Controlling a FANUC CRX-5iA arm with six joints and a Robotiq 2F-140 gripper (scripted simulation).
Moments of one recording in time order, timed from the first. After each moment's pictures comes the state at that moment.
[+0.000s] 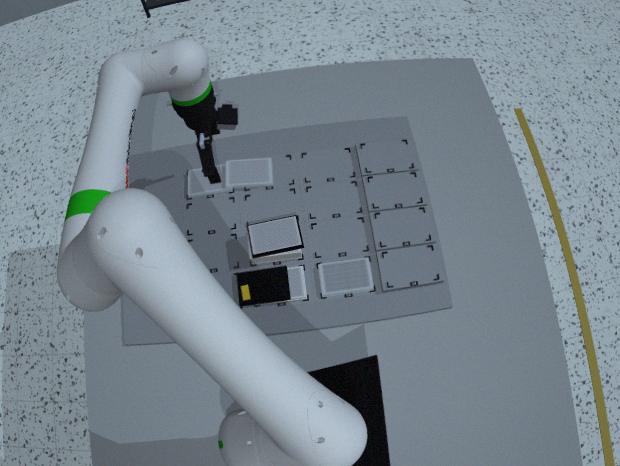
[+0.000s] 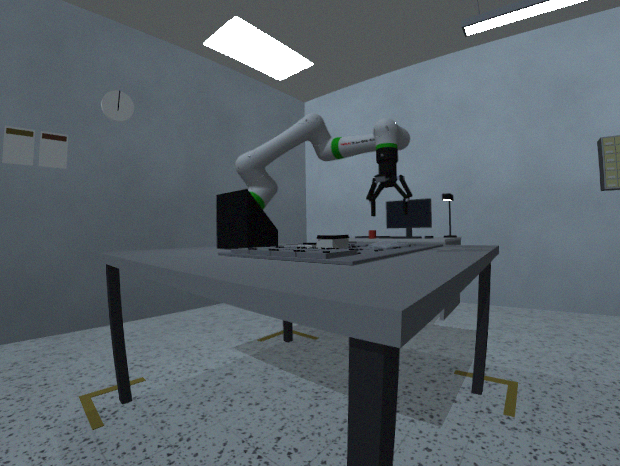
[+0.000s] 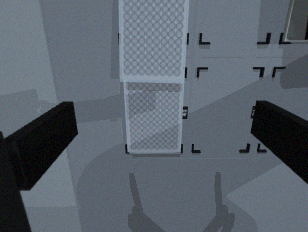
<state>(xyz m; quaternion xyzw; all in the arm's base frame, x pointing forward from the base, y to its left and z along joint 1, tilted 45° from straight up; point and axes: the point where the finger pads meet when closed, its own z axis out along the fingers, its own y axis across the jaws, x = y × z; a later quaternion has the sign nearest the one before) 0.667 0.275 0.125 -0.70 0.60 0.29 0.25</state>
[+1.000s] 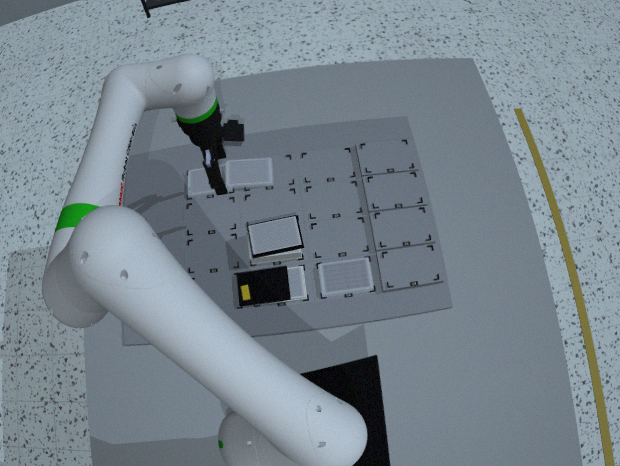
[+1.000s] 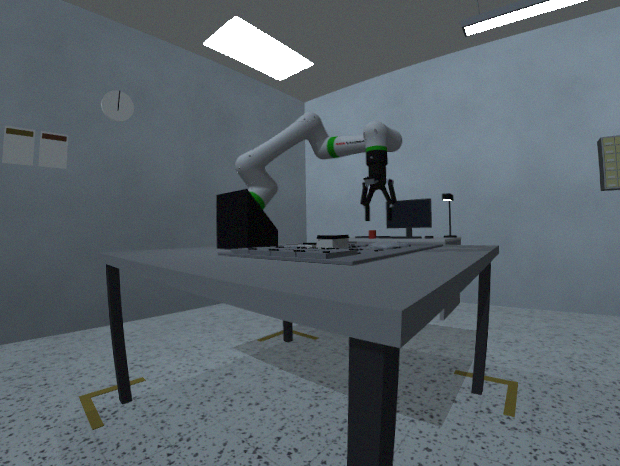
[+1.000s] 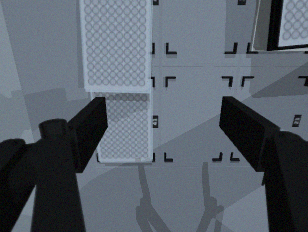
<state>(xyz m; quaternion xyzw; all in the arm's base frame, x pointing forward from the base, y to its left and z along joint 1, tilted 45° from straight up) 0.624 0.265 0.112 -0.70 0.60 0.29 0.25</state>
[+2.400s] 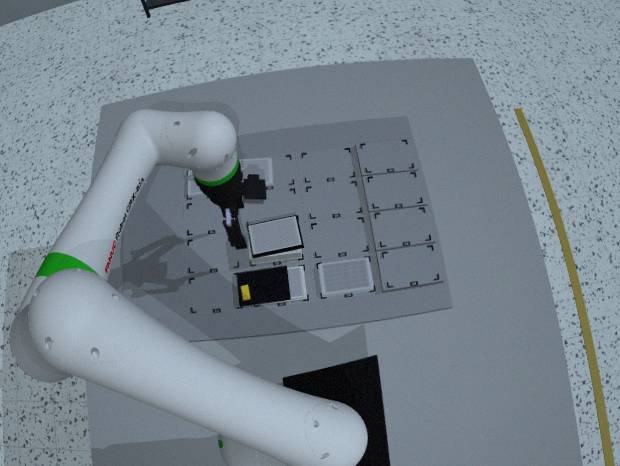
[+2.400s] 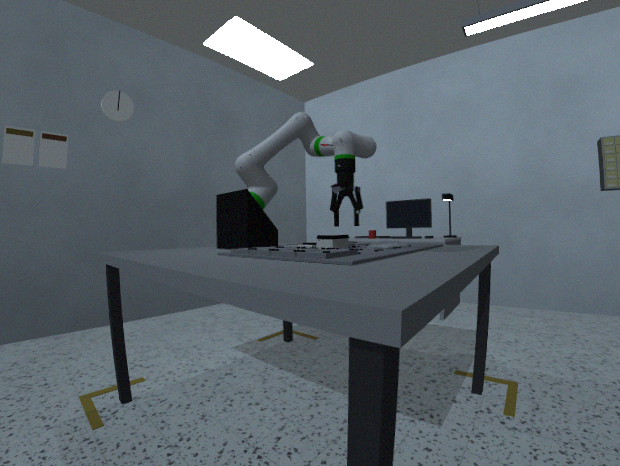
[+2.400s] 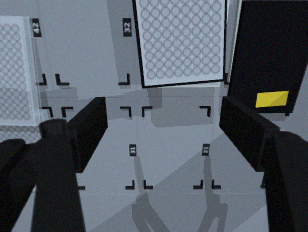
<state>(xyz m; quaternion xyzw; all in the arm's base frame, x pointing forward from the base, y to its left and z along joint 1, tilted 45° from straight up) 0.488 0.232 0.070 -0.70 0.60 0.29 0.25</state>
